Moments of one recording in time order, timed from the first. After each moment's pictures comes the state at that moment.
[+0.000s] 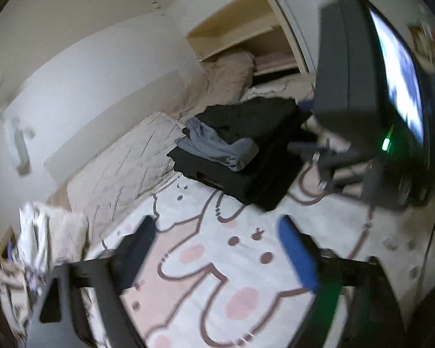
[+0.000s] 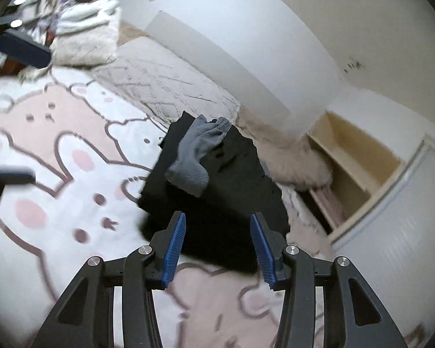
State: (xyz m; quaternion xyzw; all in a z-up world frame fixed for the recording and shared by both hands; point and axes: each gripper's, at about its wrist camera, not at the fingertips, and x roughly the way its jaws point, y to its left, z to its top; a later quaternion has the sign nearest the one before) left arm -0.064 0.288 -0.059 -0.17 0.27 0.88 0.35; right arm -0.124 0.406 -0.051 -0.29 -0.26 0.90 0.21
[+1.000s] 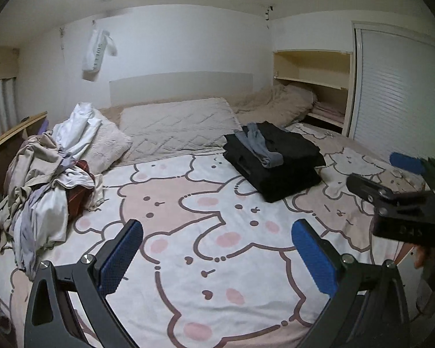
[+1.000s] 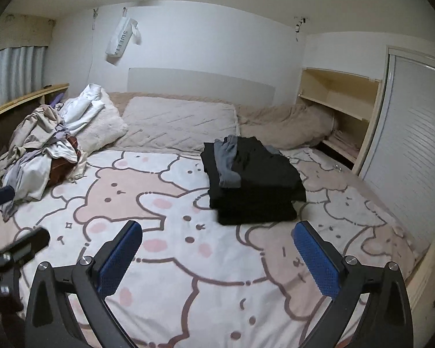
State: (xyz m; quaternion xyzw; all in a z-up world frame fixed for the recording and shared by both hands) left arm 0.038 0.131 0.003 -0.24 0.06 0.94 0.25; right arm 0.094 0.311 0.005 -0.26 -0.03 0.95 0.19
